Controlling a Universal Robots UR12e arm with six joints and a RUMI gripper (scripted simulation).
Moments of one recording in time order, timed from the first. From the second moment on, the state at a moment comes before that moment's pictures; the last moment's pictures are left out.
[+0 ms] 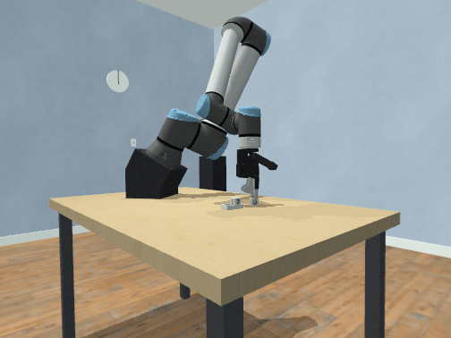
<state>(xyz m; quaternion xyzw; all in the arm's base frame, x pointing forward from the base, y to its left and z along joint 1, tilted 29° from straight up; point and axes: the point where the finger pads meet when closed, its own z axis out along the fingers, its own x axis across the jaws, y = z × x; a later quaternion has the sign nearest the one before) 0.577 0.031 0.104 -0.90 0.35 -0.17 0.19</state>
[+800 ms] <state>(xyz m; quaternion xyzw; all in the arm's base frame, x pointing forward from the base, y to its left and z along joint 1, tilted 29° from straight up) 0.577 0.031 0.104 -0.90 0.35 -0.17 0.19</state>
